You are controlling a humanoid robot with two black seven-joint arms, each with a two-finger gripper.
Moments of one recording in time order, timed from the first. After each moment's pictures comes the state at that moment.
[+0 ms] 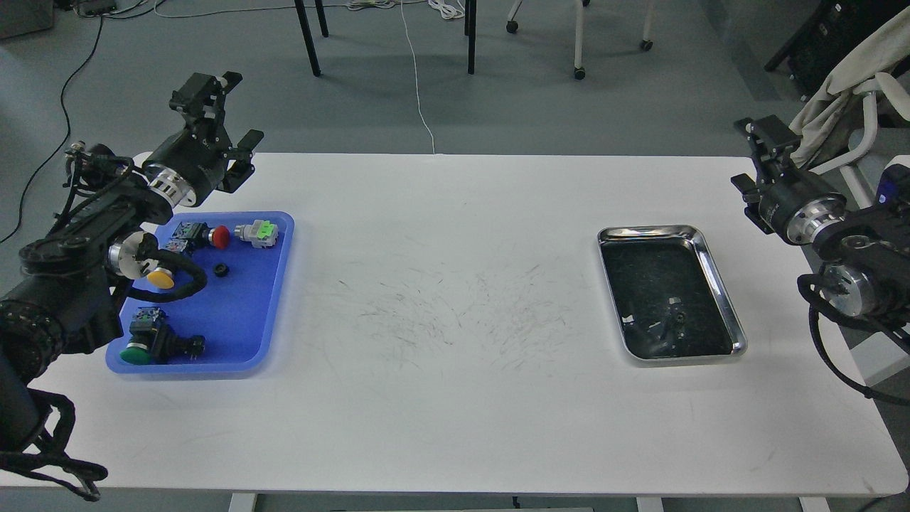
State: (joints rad) left arm -0.96 0.26 -0.32 -0.23 0.15 -0.49 -0.49; right arm 0.87 -0.73 0.19 0.98 -0.40 -0.01 0.30
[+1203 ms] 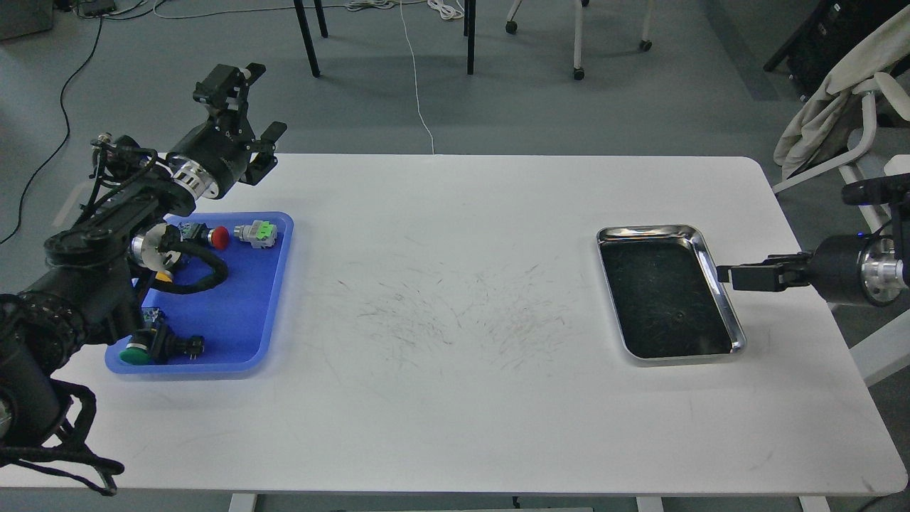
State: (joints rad) left arm -0.98 0.22 -0.32 -0.23 0.15 -0.49 -0.49; right arm 1.18 -0.98 -0.30 1.20 -1.38 0.26 0.32
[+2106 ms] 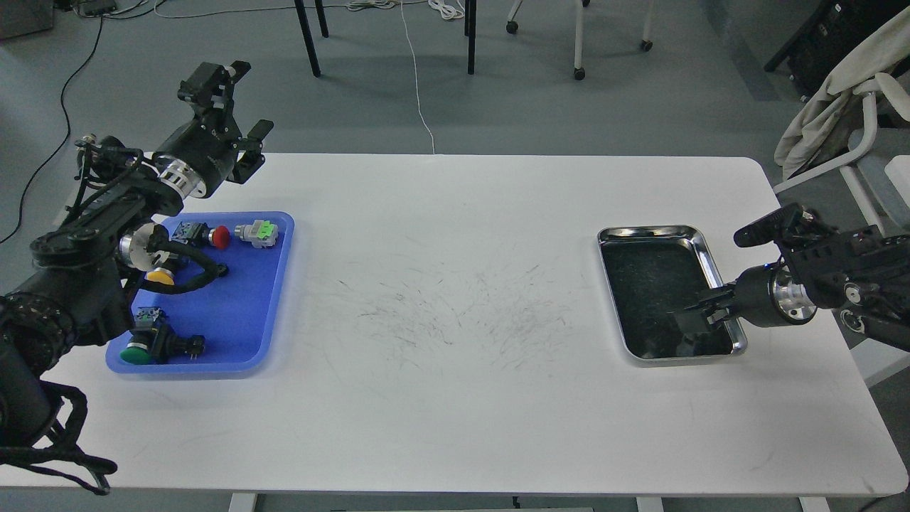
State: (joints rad) left arm -0.98 0.24 -0.33 -0.23 0.14 -0.49 -0.49; right arm 1.19 -0.72 -0.43 1.04 -1.46 0.25 0.34
